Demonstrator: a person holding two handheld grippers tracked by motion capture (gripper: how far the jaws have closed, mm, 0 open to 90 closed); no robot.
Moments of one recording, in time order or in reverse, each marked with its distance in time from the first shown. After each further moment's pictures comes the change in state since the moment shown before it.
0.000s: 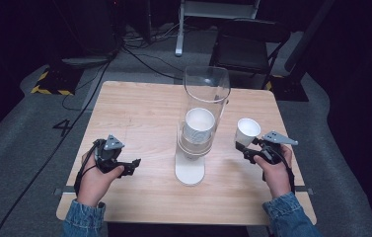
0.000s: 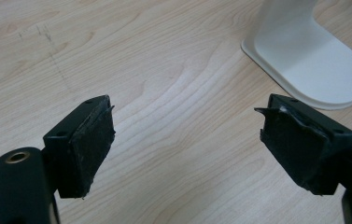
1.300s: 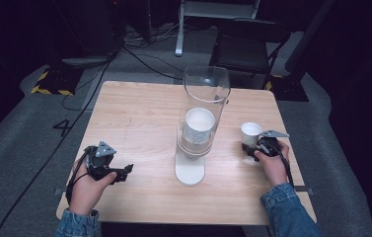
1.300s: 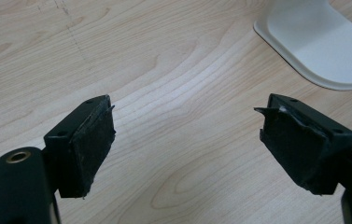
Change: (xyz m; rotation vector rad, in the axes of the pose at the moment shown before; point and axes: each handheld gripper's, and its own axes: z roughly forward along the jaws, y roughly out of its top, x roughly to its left) left arm 0.003 -0.019 -0.013 0.017 0.033 -0.031; right arm -0.055 -0.032 0.043 0.245 -0.148 0.010
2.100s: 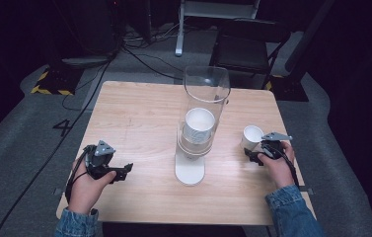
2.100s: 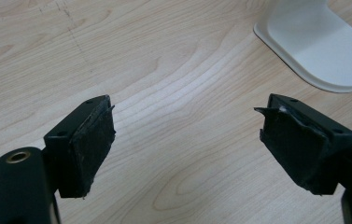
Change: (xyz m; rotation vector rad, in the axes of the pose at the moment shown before) left arm 0.003 0.001 -0.002 -0.003 -0.004 -0.009; right arm 0.006 0.001 -0.029 0.029 -0.029 -0.090
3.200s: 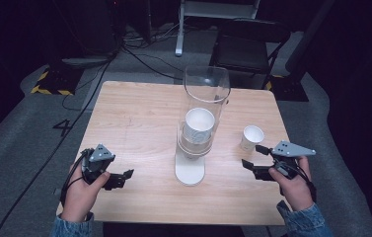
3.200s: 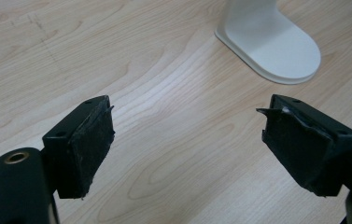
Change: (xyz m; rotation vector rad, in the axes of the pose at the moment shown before) left arm -0.014 0.000 -0.021 -0.021 -0.094 0.052; right arm 0.069 0.024 -0.112 -0.226 0.281 -0.142
